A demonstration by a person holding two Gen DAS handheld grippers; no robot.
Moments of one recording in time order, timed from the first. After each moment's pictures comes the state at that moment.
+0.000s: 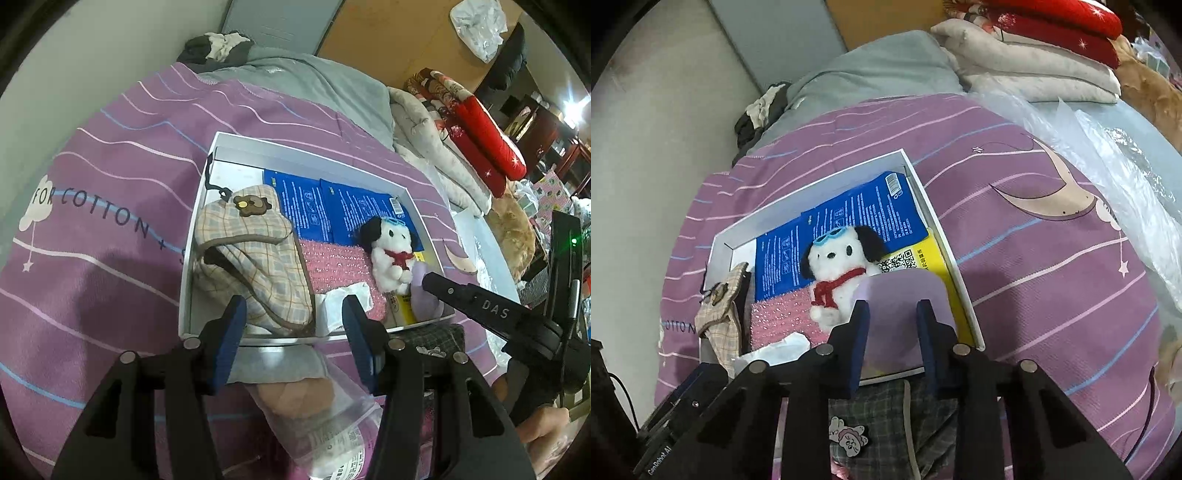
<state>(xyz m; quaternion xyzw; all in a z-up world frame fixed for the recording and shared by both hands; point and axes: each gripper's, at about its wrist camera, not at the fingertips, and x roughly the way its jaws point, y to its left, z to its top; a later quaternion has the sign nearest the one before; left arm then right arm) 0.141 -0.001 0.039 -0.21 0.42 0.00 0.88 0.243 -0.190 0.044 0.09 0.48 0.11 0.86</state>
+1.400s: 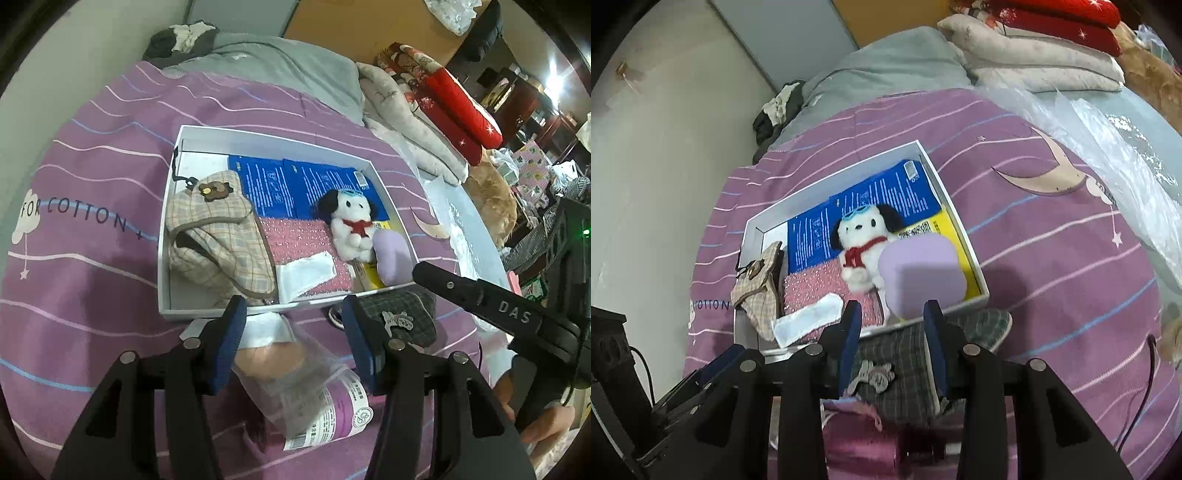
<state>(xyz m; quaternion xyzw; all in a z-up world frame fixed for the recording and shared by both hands) 0.131 -0.017 0.057 -0.18 0.46 -0.06 0.87 0.204 -0.202 0.070 0.12 0.49 0.14 0.85</state>
